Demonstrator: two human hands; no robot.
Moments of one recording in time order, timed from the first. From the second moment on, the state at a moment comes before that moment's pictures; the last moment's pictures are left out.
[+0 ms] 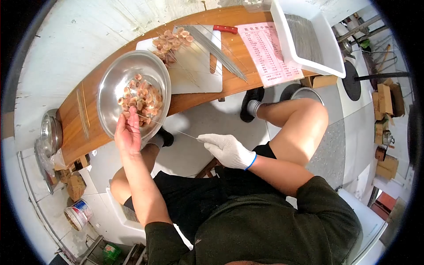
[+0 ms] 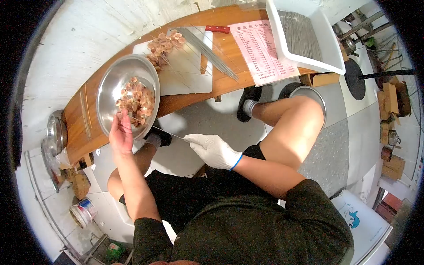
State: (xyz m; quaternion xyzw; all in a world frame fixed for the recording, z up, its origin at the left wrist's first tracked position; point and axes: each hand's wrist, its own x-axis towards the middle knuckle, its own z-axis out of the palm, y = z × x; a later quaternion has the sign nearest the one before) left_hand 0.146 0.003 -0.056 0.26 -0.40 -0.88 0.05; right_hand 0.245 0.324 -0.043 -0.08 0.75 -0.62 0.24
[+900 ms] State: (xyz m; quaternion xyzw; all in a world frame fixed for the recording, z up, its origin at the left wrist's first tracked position) left_hand 0.170 0.029 -0.048 0.21 -0.33 -0.92 0.07; right_hand 0.271 0.334 -0.048 -0.15 0.80 -0.57 0.13
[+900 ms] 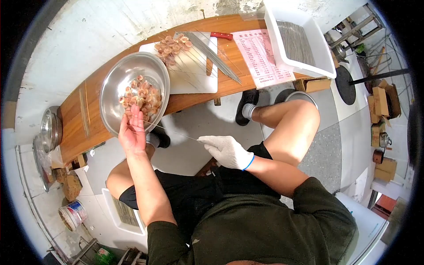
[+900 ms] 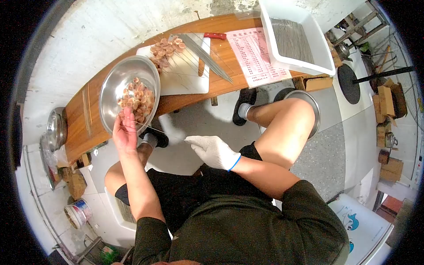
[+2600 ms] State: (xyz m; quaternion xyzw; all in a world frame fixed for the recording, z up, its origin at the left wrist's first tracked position) left_hand 0.171 0.069 -0.051 0.29 -0.39 -0.86 0.13; right_hand 0.278 0.326 -0.055 -0.11 0.78 -0.61 0.12
